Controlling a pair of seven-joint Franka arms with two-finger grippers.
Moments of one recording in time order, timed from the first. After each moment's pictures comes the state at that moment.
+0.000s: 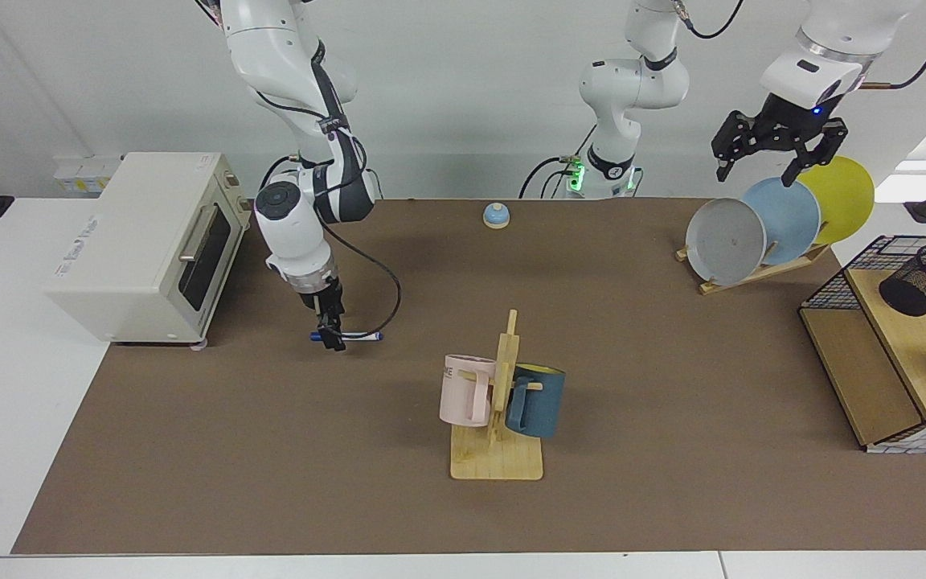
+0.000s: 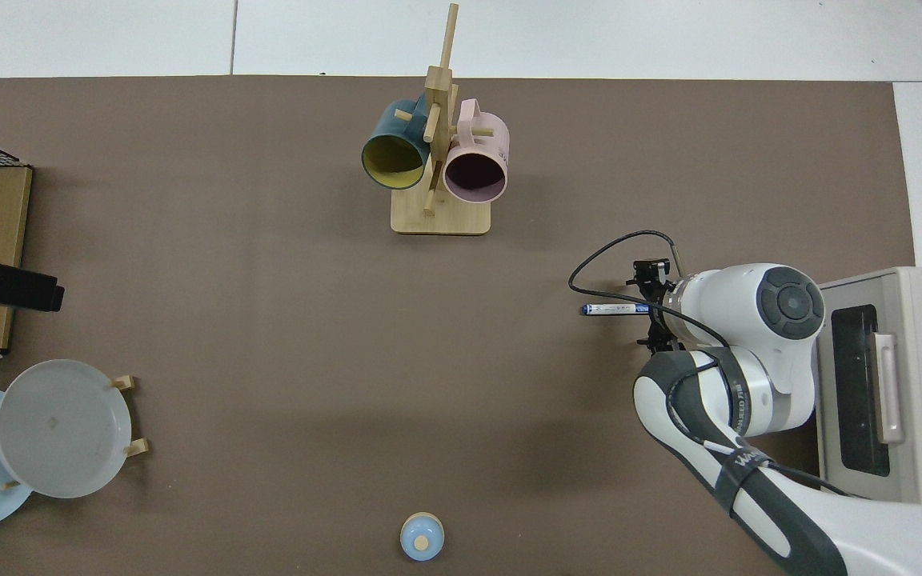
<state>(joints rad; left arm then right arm) -0.10 -0.01 0.04 -1.43 0.01 1.42 0.13 0.06 0.19 0.12 -2.25 0.09 2.55 1.52</state>
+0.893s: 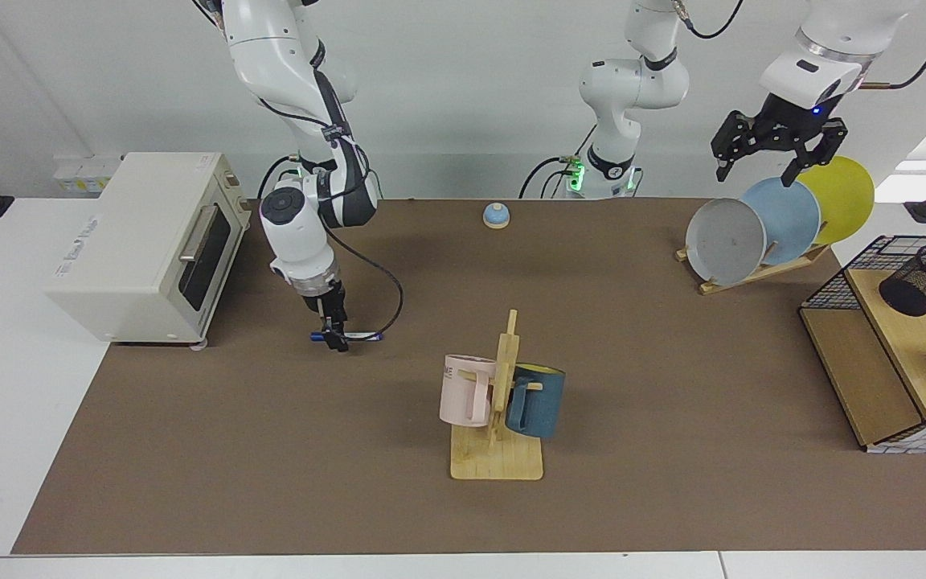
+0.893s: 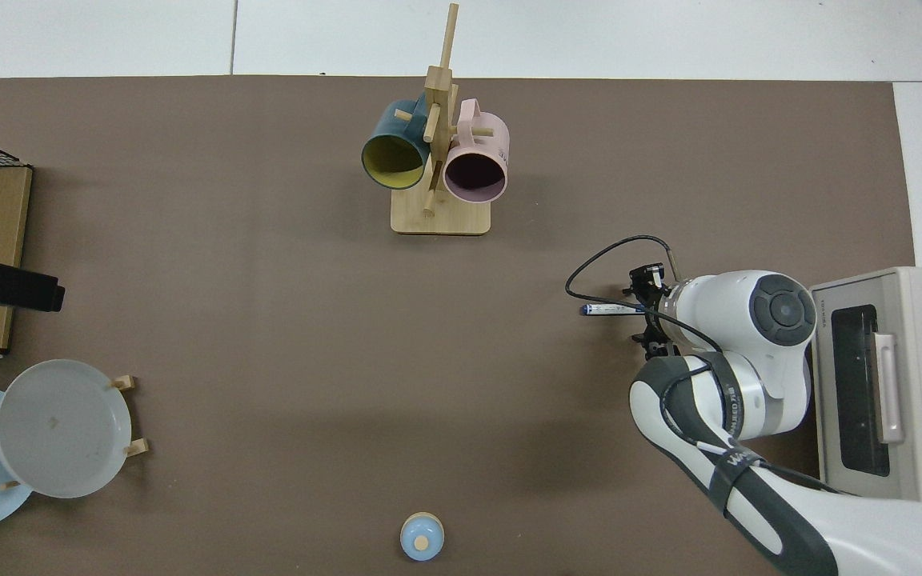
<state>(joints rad) -0.10 -0.01 0.04 -1.43 0.01 1.42 0.13 0.07 0.21 0.12 -2.27 0.09 2.59 1.52</state>
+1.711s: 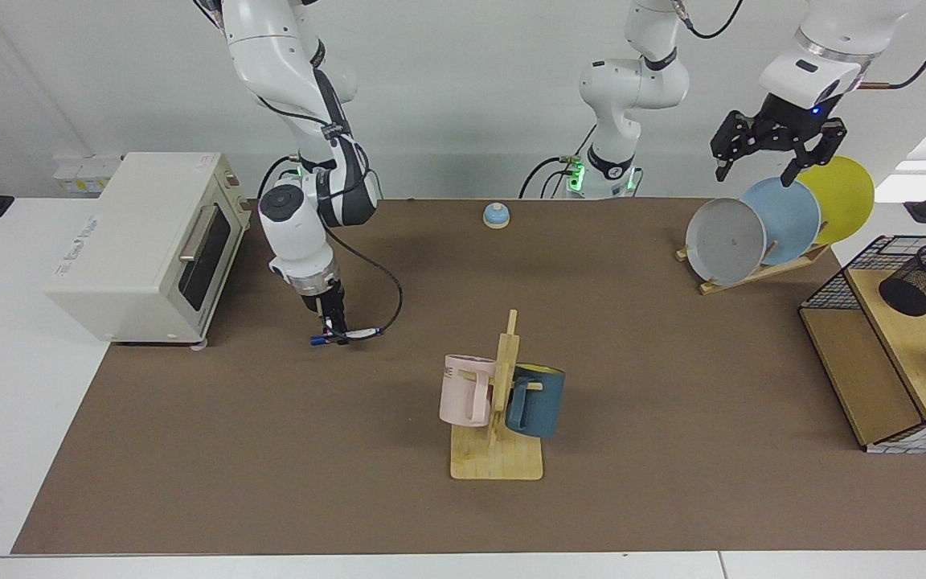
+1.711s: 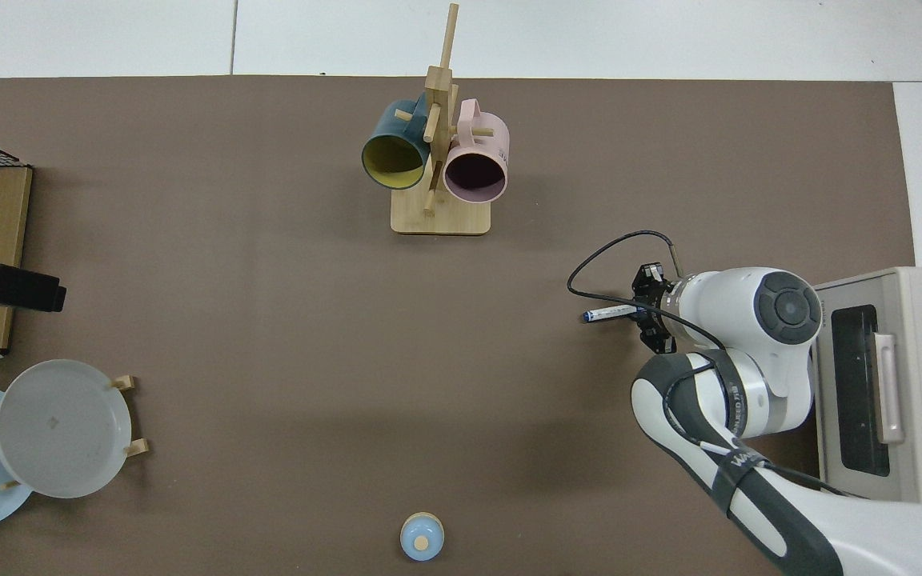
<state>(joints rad) -0.10 -0.01 0.04 -1.43 0.01 1.42 0.13 0.07 0.20 0.12 -2.26 0.09 2.58 1.52</state>
